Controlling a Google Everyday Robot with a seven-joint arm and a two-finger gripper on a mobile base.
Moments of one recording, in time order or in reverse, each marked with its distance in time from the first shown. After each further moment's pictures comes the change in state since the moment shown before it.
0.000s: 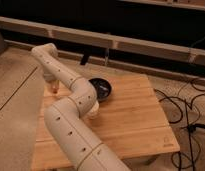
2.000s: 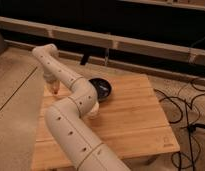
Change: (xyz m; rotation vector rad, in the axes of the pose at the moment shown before) arm 0.002 -0.001 0.004 -0.006 0.005 0.017
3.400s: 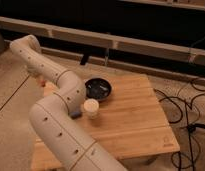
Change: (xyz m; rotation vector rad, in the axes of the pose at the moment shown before) arm -0.054 0.049 -0.062 0.132 -0.090 -0.103
